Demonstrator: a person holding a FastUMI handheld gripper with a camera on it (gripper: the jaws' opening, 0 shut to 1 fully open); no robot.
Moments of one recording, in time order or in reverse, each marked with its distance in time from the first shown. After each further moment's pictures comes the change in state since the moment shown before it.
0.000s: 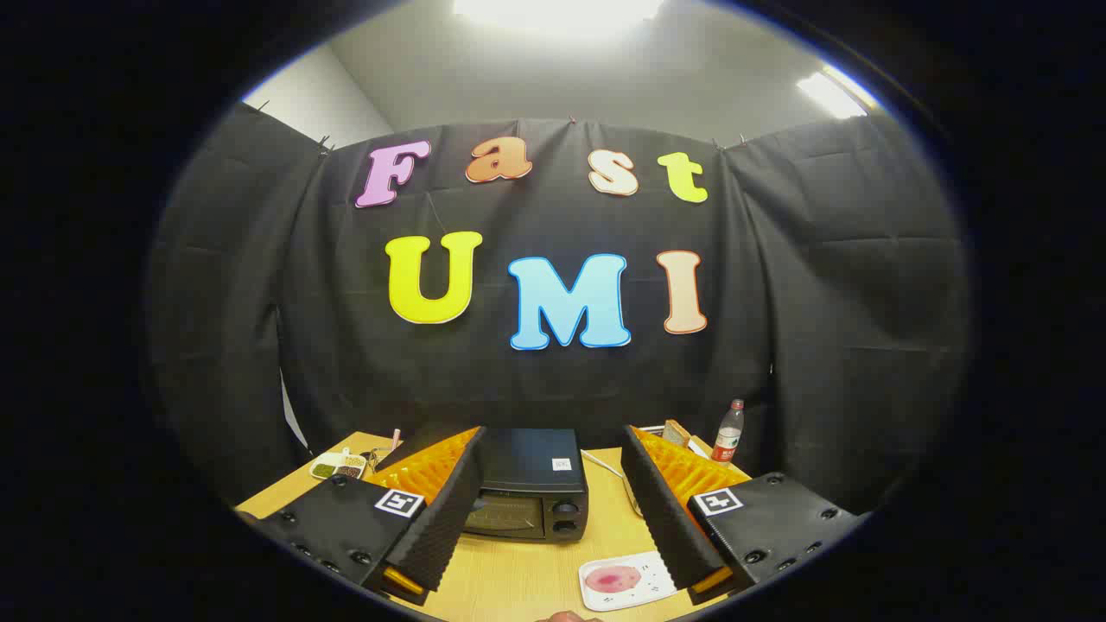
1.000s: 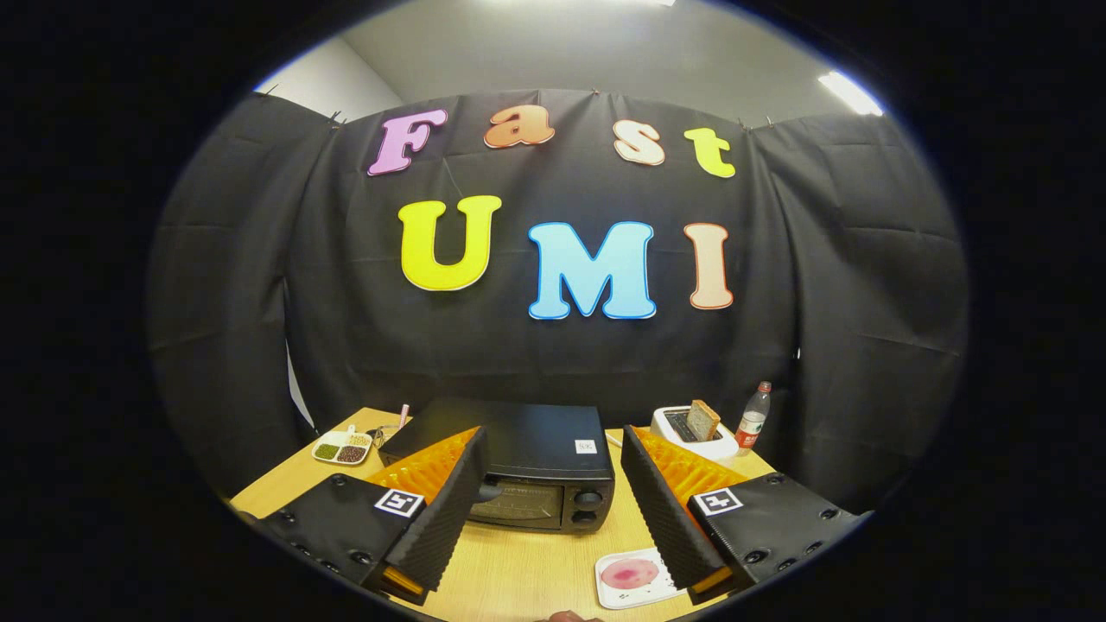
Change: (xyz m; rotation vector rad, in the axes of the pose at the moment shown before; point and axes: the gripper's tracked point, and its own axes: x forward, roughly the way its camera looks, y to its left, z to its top) arm 0.041 0.035 -0.034 -0.027 0.106 0.065
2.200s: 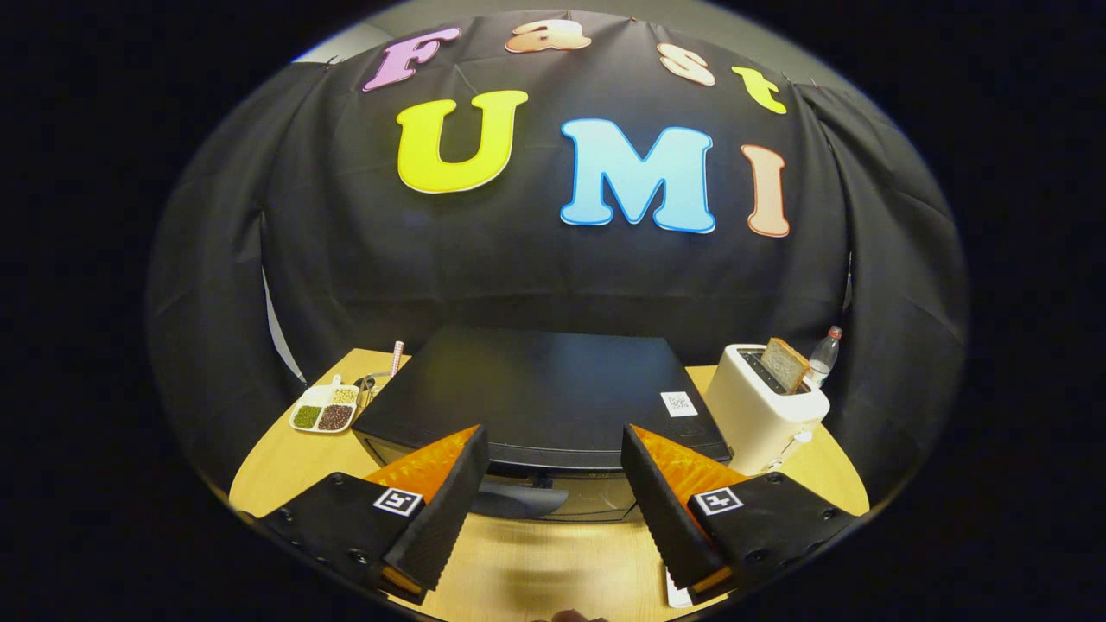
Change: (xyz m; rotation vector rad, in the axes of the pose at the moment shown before) arm 0.134 0.076 -0.097 -0.021 0.290 0.002
